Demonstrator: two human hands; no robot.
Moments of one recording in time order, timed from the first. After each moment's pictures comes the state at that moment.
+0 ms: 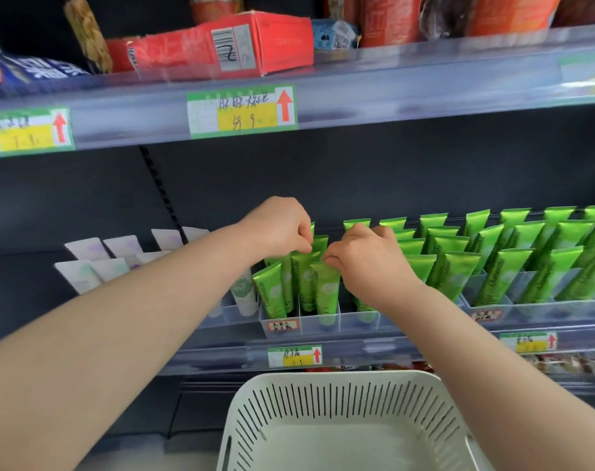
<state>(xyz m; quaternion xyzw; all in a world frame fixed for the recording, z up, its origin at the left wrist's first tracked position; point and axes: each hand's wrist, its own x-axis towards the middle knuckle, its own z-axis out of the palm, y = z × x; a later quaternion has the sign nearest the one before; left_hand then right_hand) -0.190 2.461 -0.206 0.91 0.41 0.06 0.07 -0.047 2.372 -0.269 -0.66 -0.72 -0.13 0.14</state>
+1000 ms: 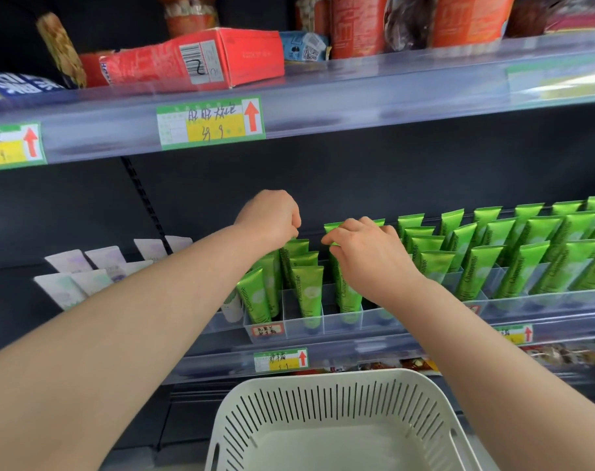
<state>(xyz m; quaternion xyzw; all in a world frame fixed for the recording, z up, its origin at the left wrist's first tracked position) -0.163 2.472 -0.210 0.87 0.48 0.12 0.04 -0.025 2.358 -0.255 -0.69 -0.69 -0.11 0.18</state>
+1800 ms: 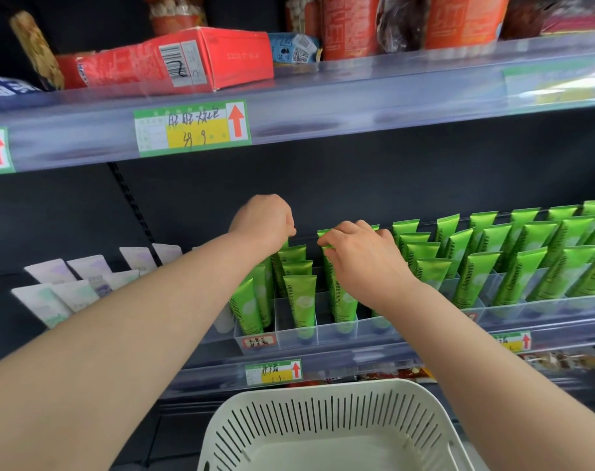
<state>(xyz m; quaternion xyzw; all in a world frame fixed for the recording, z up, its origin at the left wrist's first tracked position) -0.153 2.488 -0.220 0.85 0.50 0.15 0.05 -0.019 2.367 -0.253 -0.71 -0.68 -0.09 0.17</state>
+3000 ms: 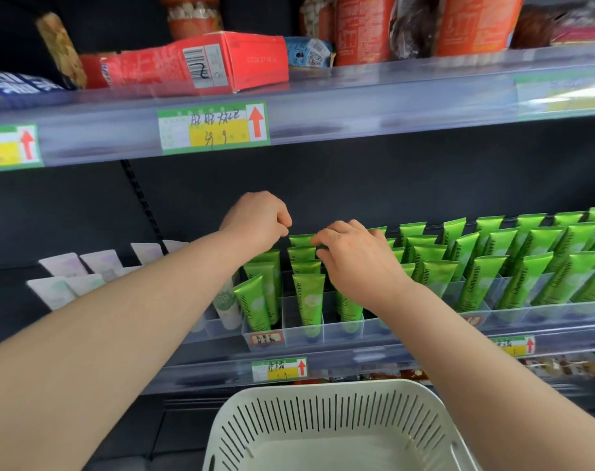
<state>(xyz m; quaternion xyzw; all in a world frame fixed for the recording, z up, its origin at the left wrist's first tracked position) -0.180 2.481 -0.208 0.85 0.48 0.18 0.08 -0.039 2.368 -0.246 -0.69 -0.70 -0.08 0.18</state>
